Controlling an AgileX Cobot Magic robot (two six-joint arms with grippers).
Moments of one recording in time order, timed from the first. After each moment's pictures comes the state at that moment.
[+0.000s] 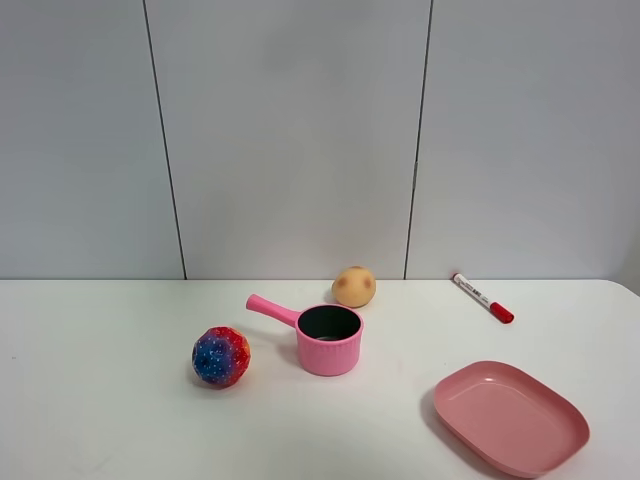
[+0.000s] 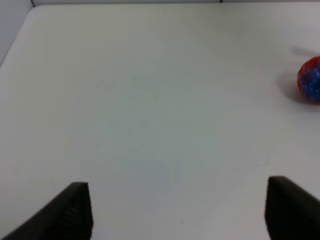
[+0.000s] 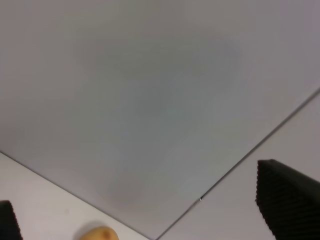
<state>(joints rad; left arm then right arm) 0.04 -0.01 -0.51 -0.01 1.06 0.01 0.70 1.85 -2.52 -0.31 1.21 -0.24</state>
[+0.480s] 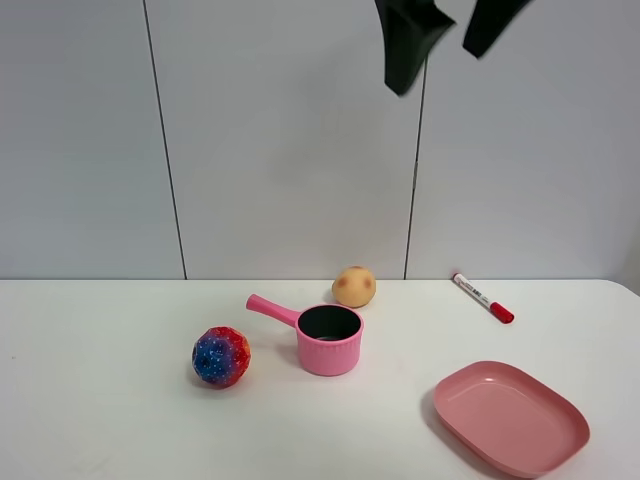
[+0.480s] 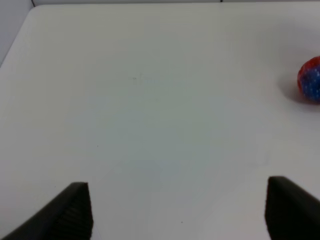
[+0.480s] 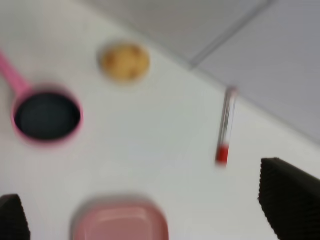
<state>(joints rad) 0.04 -0.01 -0.51 -0.01 1.06 0.01 0.69 1.58 -1.72 -0.32 1.20 -0.04</state>
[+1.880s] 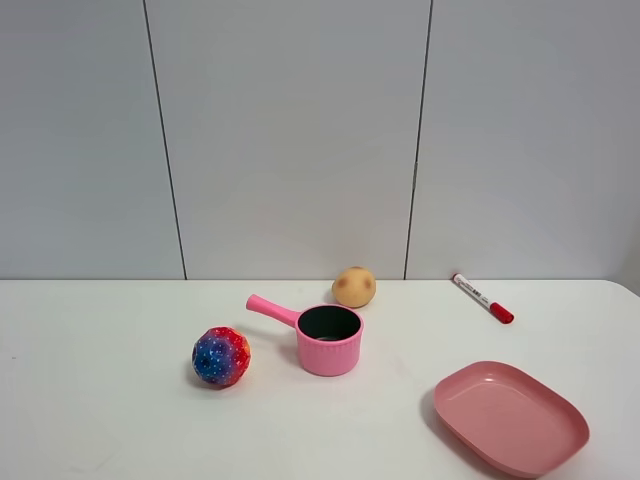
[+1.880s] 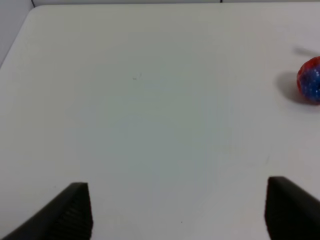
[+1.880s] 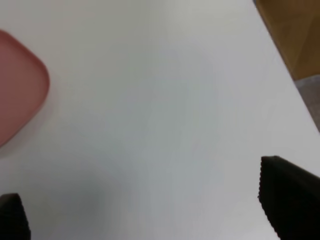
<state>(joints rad) 0.04 -0.01 -0.51 -0.01 1.06 0.01 -0.01 0.28 -0.54 -0.13 1.11 0.15</state>
